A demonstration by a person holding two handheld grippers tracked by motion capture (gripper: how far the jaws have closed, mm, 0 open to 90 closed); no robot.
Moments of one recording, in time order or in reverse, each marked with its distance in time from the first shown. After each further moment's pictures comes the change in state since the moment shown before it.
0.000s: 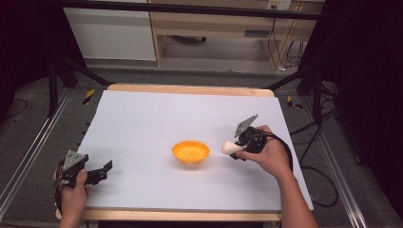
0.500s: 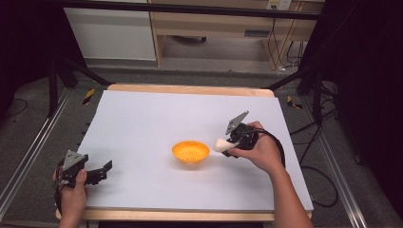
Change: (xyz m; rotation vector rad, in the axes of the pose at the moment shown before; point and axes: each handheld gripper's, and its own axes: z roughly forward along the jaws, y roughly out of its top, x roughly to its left) left arm 0.001 0.000 0.000 -0.003 -0.002 -0.005; right arm 0.005 0.026 0.005 -0.014 0.018 -0.033
